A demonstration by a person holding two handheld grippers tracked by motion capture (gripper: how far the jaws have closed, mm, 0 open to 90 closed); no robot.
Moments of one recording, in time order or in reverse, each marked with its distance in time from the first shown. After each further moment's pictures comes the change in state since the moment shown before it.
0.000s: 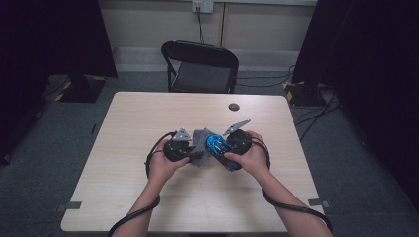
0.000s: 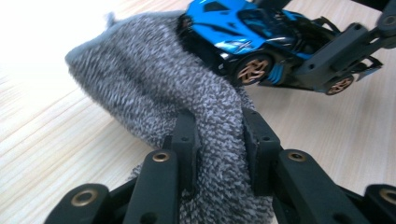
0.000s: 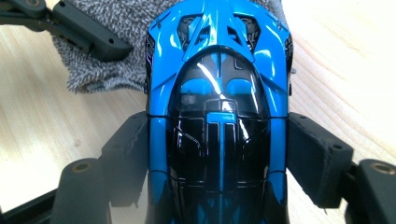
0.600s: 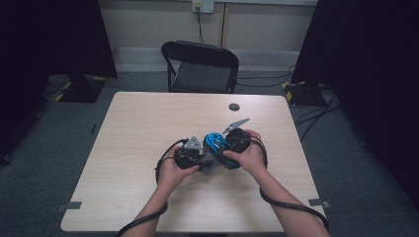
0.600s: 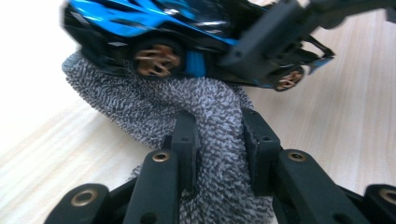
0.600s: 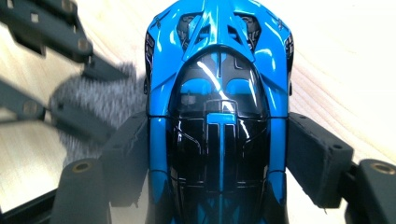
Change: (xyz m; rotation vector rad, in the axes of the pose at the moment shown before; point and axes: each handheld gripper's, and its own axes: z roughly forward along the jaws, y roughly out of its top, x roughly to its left) left arm -0.027 -0.006 0.026 0.016 -0.083 0.024; right arm -0.002 0.005 0.005 -0.009 -0.008 0.026
